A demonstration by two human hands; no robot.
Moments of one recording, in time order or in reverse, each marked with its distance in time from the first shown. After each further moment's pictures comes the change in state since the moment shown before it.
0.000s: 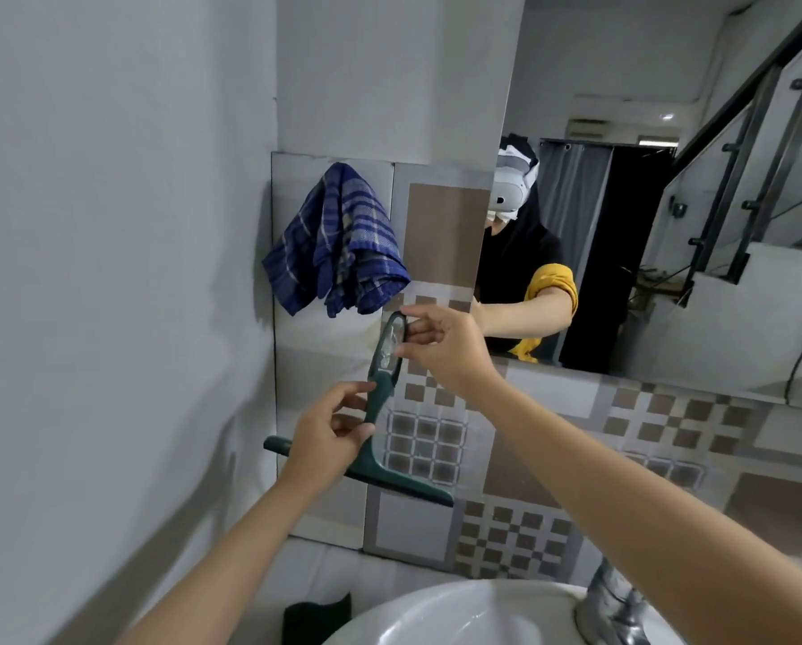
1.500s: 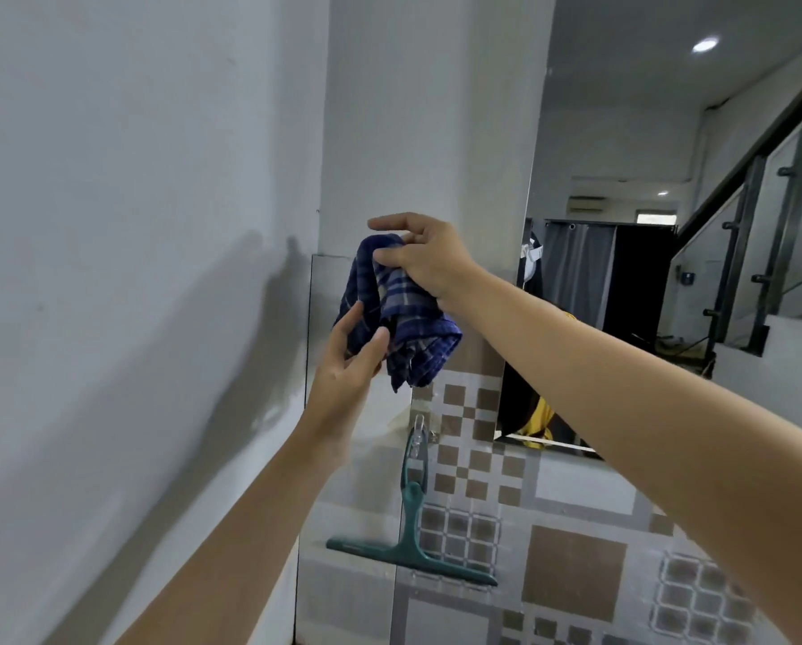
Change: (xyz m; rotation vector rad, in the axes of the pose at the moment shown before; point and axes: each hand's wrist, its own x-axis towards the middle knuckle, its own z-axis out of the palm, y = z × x) left_hand 0.068 0.135 -0.045 -0.466 0.067 0.021; right_hand 0.098 -0.171 -0.006 0.161 -0.045 -0.150
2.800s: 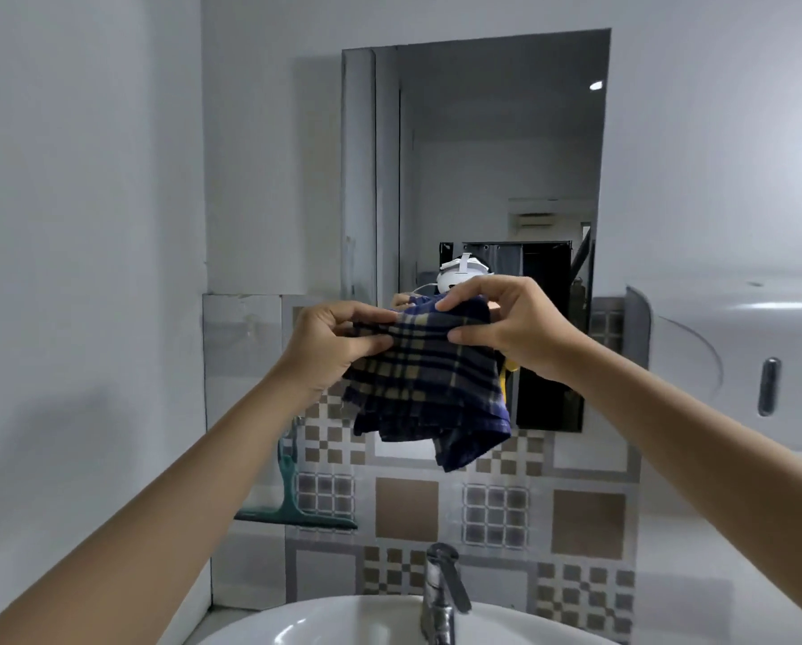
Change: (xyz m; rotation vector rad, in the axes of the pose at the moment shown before) left_hand -0.098 0.098 0.191 0.276 -0.227 0.251; right_hand -0.255 -0.068 -0.268 -0.123 -0.099 -0.167
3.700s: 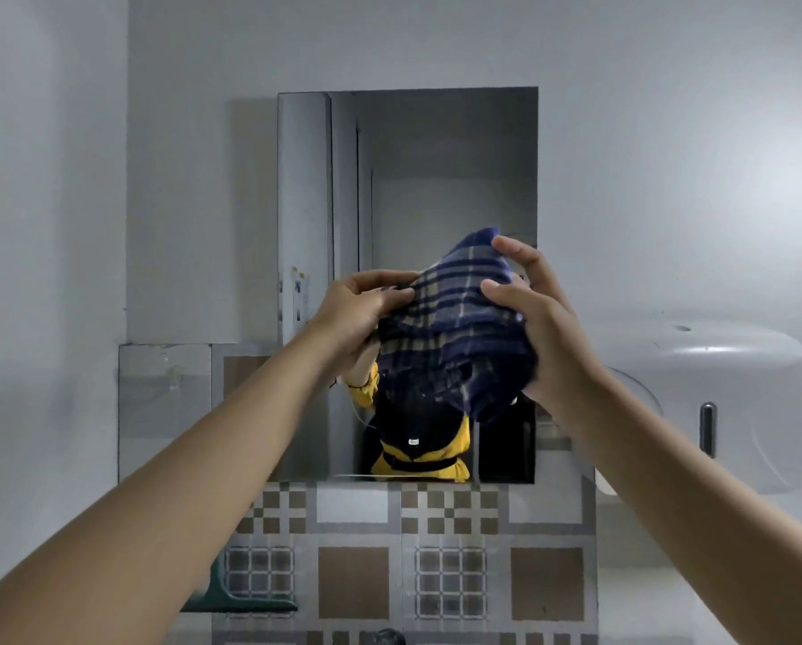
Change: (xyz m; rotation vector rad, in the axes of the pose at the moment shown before) left_hand 0.095 0.042 0.081 -0.263 -0.094 -0.160; right_hand -0.003 -0.019 -0.052 0.605 0.403 0.002
